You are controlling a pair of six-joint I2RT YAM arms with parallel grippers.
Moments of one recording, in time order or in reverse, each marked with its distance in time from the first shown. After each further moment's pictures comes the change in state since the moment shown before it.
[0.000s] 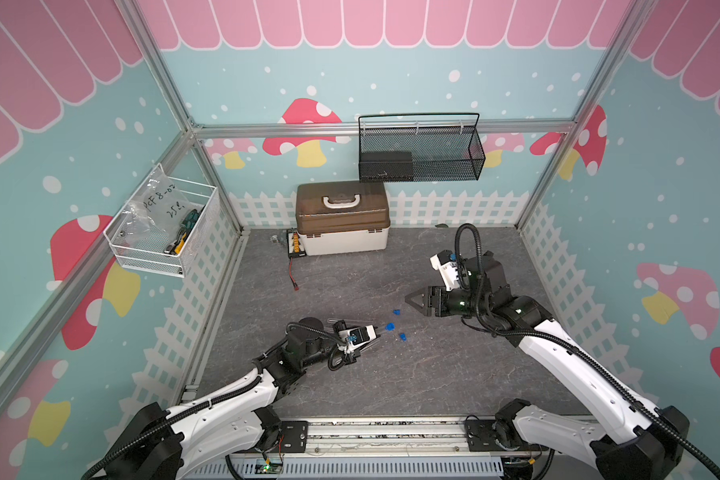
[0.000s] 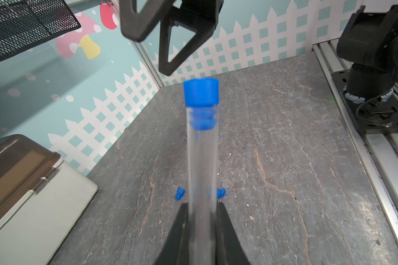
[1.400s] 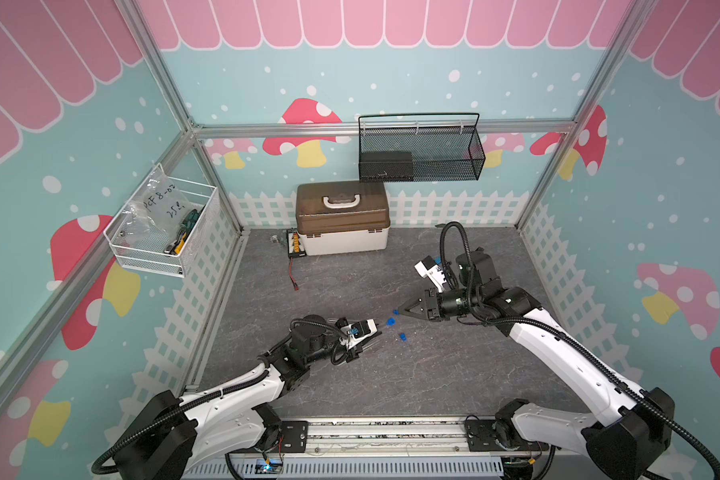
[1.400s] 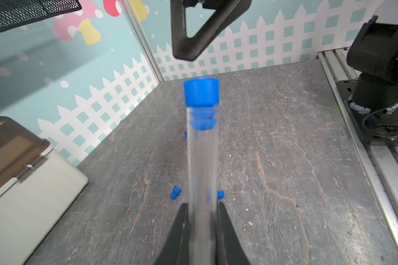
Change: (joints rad) left arm 0.020 0.079 0.000 0.074 0.012 -0.078; right arm -0.006 0.072 0.043 -0.034 -0.363 0.095
